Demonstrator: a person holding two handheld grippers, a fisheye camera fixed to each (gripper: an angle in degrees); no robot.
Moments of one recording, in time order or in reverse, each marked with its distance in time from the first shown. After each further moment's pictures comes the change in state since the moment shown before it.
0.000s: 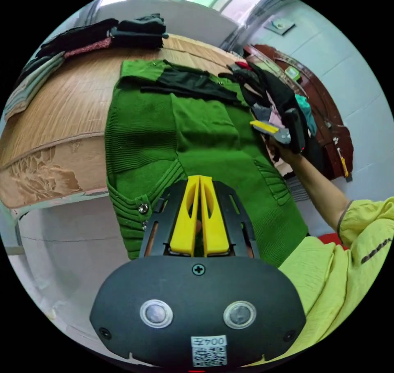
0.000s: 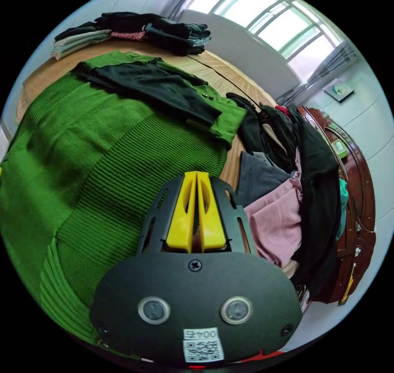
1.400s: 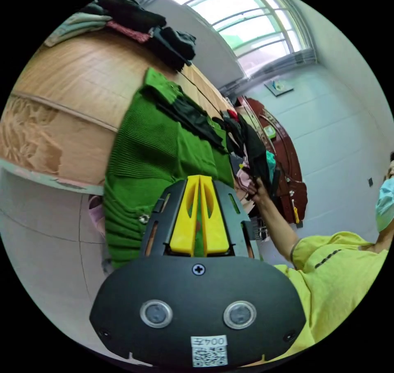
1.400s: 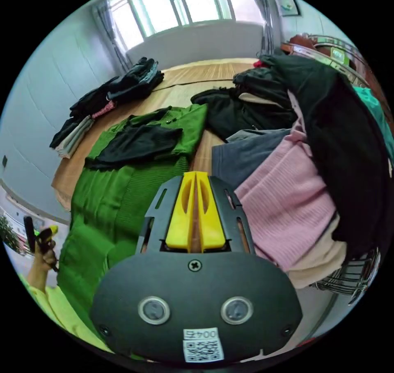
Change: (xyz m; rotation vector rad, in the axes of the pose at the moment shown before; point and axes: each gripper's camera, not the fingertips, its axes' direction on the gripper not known) left arm -0.135 0.009 -0.130 0.260 0.354 -0.226; right arm 0.250 0.066 0.038 0.008 -0.504 0.484
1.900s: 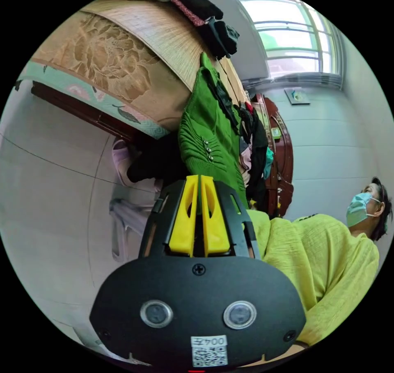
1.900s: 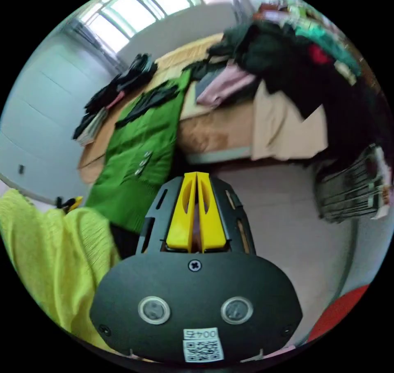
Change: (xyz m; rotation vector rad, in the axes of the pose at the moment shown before) left arm -0.095 0.092 -0.208 -0.112 0.040 -0.248; right arm 0.090 0.278 -0.250 0.092 0.125 0.100
